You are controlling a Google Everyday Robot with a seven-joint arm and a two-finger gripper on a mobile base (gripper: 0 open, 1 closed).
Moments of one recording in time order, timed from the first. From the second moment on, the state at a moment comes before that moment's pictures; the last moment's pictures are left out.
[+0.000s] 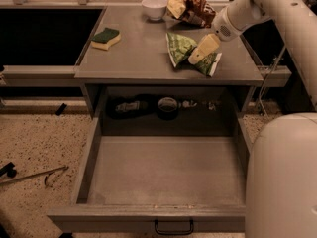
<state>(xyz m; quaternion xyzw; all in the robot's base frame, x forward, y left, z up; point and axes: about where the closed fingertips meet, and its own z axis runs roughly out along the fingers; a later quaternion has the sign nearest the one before) 0.781 -0.158 0.888 -0.49 0.79 0.07 0.36</state>
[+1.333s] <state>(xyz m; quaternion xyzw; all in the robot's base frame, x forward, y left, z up) 0.783 -0.149 0.854 -0.50 0.80 0.10 0.33</state>
